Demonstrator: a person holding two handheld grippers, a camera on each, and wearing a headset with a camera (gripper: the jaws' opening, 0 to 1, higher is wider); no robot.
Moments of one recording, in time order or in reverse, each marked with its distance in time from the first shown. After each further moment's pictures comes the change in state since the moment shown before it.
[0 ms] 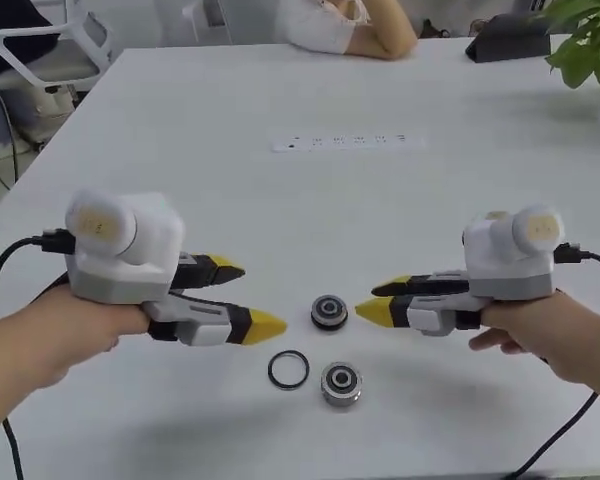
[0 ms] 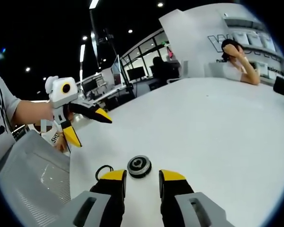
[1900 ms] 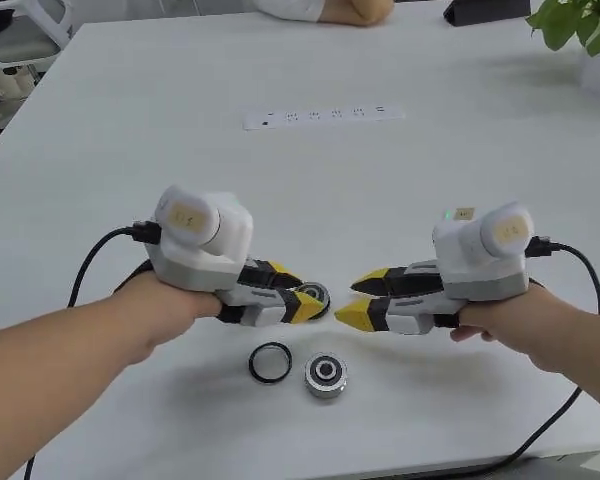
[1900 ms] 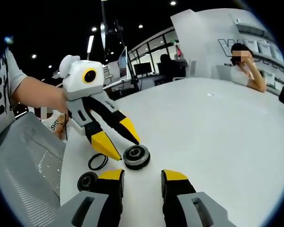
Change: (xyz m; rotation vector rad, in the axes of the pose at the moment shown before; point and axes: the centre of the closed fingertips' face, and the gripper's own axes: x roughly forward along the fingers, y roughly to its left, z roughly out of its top) left arm 0.089 -0.011 -0.004 -0.003 0.067 -0.107; right arm 0.012 -0.008 -0.022 -0.096 0.039 0.017
